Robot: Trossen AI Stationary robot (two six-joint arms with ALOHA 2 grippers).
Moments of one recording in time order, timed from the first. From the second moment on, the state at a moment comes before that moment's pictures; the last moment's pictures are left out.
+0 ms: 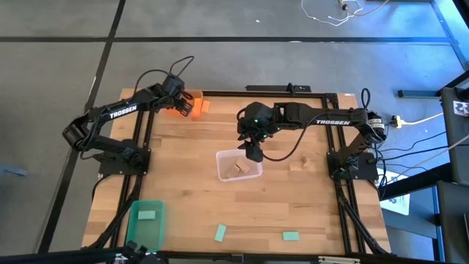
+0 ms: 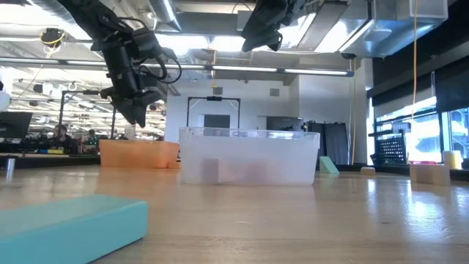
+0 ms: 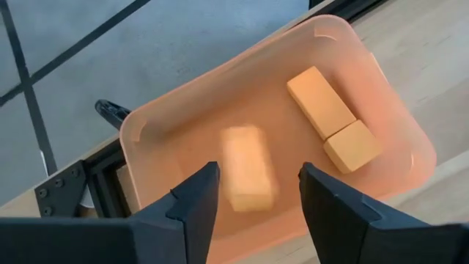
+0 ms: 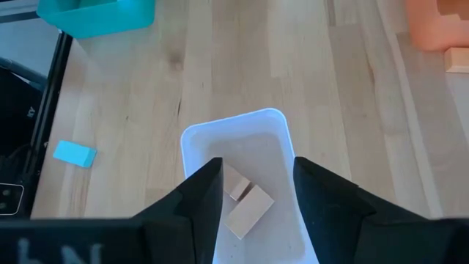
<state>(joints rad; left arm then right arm) 0.83 1.28 0.81 -0.46 -0.32 -0.09 -0.08 1.69 1.58 -0.75 -0.18 0.04</state>
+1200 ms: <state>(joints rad) 0.67 1.54 0.82 -0.14 -0.34 -0.02 -0.08 1.69 1.58 -0.75 -0.18 0.02</state>
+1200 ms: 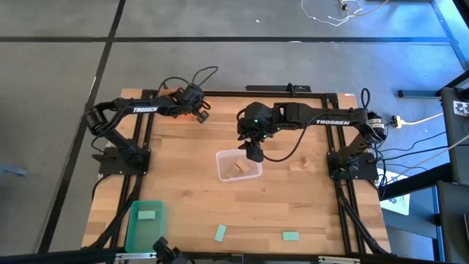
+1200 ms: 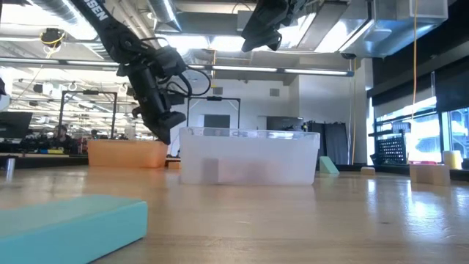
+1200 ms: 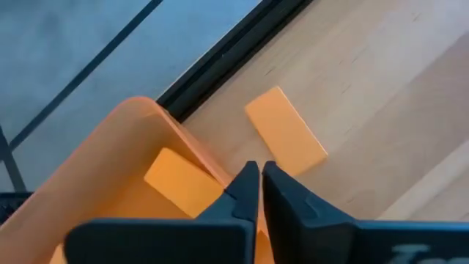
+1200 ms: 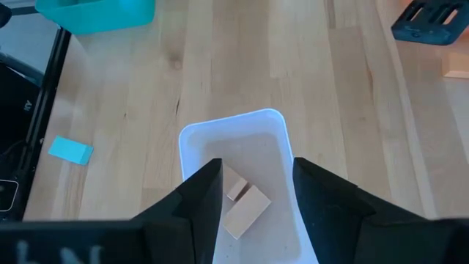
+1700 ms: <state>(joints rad) 0.49 1.23 0.81 -0.31 -0.25 -0.04 -0.10 1.69 1.58 -0.88 0.05 0.27</state>
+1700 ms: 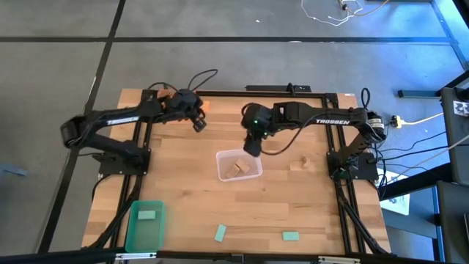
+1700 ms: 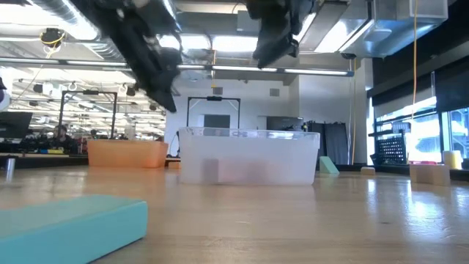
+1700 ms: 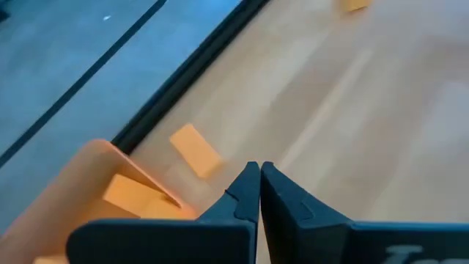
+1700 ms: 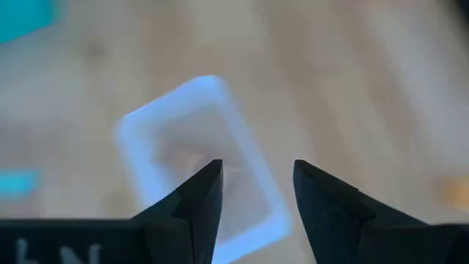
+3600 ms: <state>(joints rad) -0.04 0.91 0.81 -0.53 -0.25 -0.29 -0.59 2.07 1.58 -0.89 0.05 0.16</state>
